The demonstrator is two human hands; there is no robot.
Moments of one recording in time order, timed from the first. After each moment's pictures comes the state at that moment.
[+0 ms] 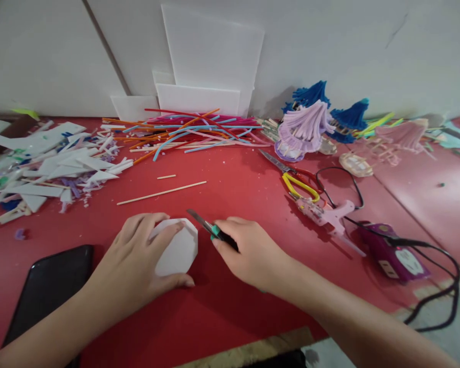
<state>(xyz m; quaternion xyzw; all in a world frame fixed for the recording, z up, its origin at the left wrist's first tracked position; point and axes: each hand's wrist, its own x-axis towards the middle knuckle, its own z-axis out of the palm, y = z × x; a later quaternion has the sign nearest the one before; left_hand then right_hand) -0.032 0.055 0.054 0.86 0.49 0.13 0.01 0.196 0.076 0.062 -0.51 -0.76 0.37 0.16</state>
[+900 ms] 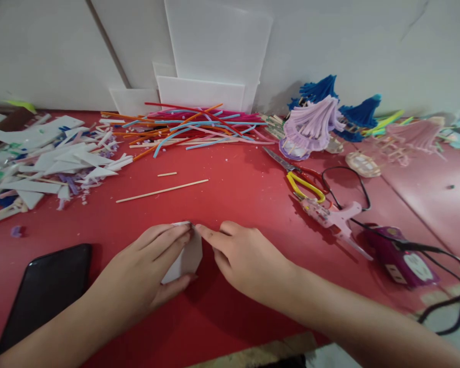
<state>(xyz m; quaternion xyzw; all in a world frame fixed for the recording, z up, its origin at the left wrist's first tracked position) -0.027 0.053 0.045 0.91 0.40 0.12 0.02 0.192 0.072 0.063 -0.44 -0.86 0.24 0.08</state>
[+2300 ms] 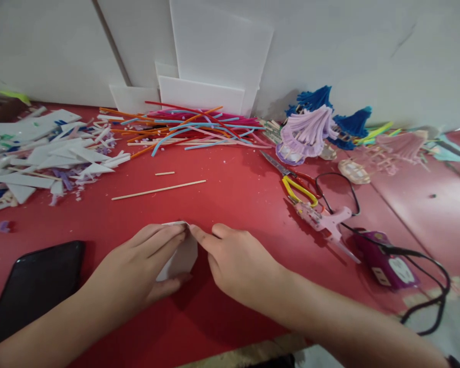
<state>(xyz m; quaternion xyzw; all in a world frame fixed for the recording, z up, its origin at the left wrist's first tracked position) -0.023 0.056 0.048 0.91 0.40 0.15 -0.01 0.182 0.072 0.069 -0.45 -0.86 0.25 -0.01</state>
